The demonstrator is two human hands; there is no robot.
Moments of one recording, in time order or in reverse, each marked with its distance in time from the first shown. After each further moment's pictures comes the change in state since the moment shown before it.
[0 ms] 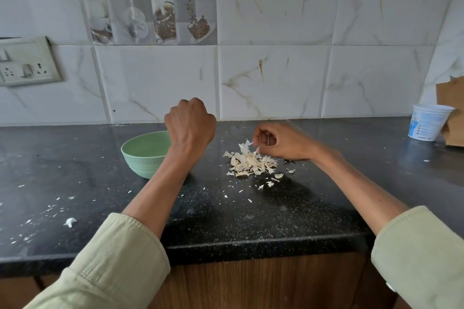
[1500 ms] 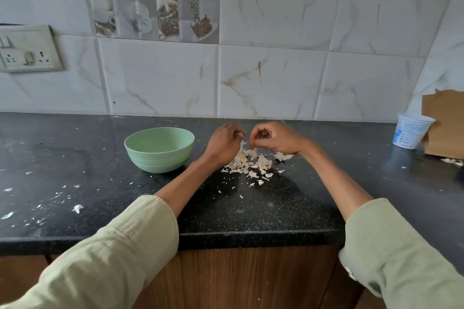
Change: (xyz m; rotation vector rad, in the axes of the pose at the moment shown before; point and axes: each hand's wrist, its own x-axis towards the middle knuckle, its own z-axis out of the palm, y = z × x) left_hand -0.012 0.016 0.090 -0.546 -0.356 0.243; right_hand 0.012 0.015 -0.011 0.281 -0.102 0.085
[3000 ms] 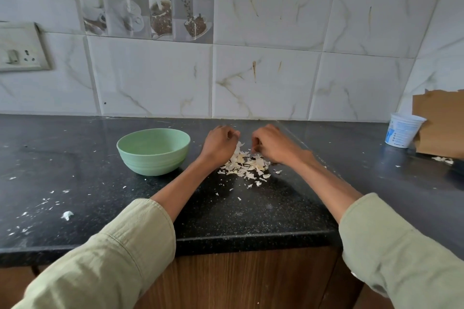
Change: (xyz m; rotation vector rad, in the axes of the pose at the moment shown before) left_hand 0.005 -0.002 0.004 -0.080 0.010 -0.112; right_hand 0.001 0.004 0.025 -0.654 0.159 0.067
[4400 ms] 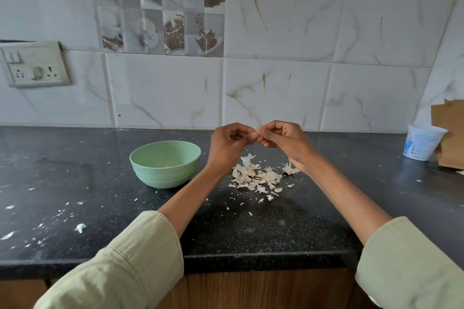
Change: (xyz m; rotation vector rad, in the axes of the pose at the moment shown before) left_hand -0.011 0.019 -0.020 -0.598 0.103 0.139; right_hand 0.005 -0.007 -0.022 1.272 0.236 0.096
